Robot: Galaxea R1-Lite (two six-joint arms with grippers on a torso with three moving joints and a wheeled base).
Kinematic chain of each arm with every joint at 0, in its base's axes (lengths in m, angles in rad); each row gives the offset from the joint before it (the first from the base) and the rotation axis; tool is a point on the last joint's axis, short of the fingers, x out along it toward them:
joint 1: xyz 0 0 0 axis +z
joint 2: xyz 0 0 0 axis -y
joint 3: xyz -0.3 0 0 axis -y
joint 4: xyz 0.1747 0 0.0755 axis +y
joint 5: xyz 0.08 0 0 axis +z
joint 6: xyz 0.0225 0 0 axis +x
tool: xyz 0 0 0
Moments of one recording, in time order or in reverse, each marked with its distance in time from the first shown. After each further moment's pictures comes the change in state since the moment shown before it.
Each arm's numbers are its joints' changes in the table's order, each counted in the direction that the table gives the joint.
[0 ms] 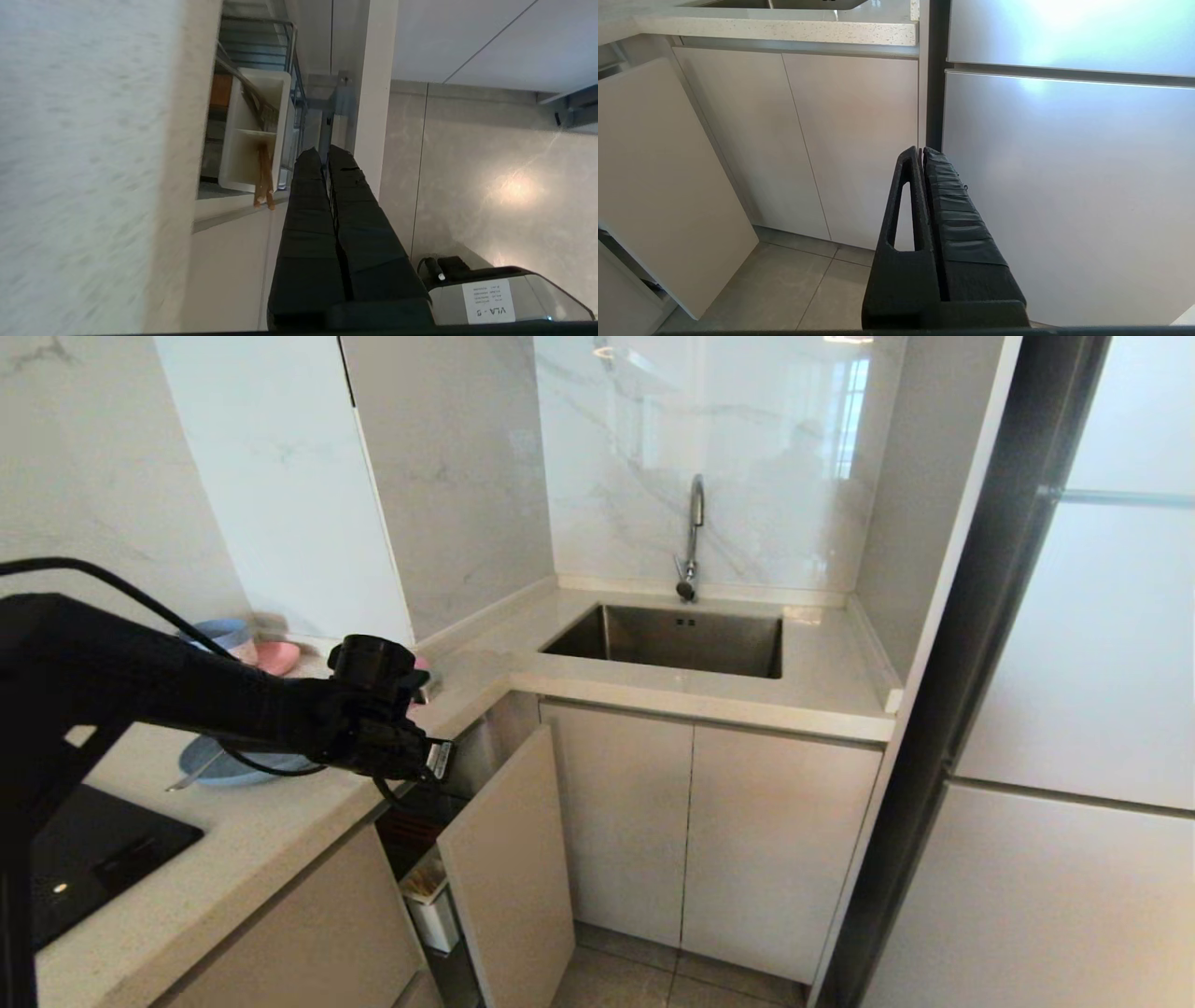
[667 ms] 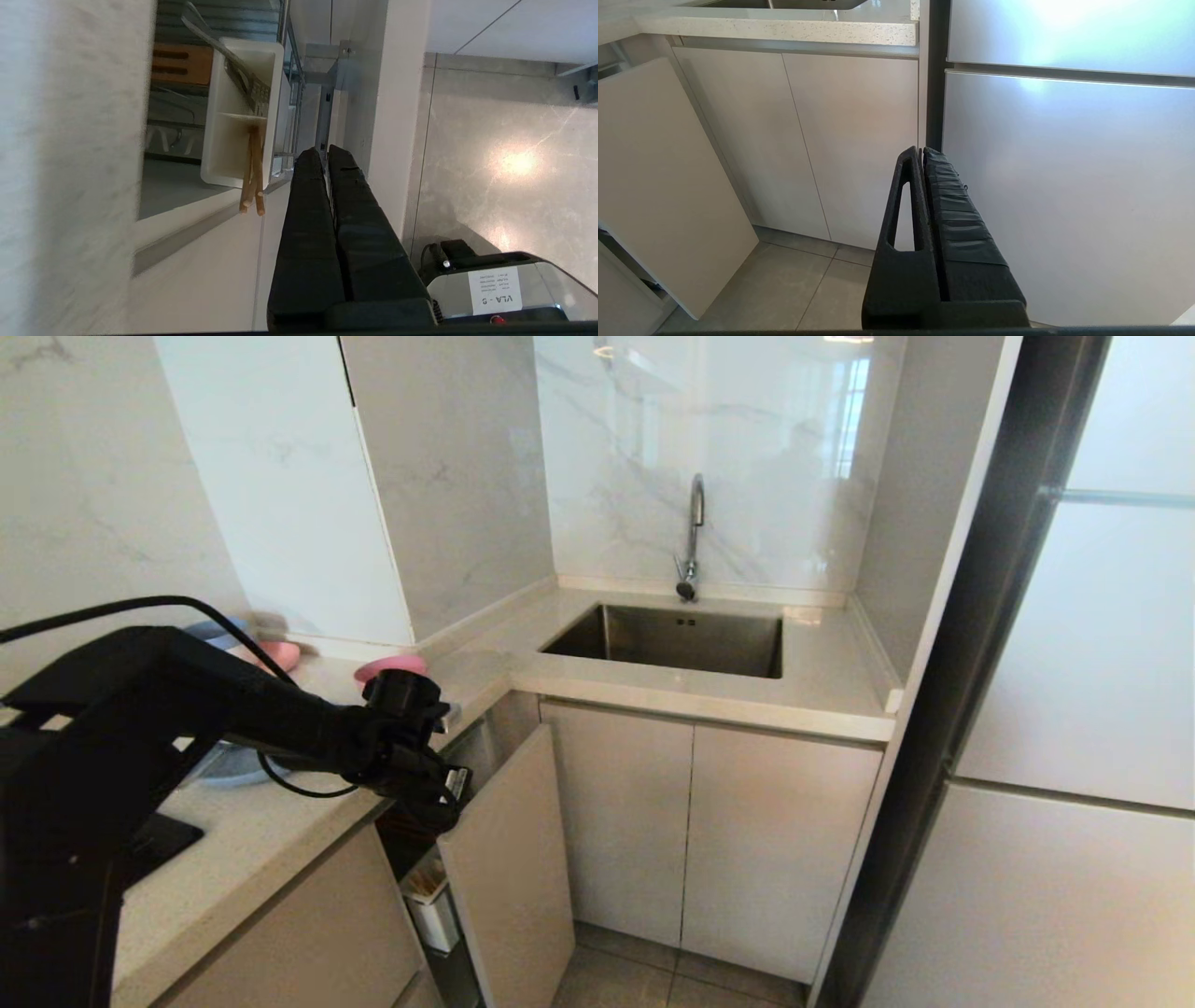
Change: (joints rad) left arm 0.004 -0.151 0.054 -0.006 0.004 0.000; right arm 0.000 0.000 0.000 0.000 0.000 0.000
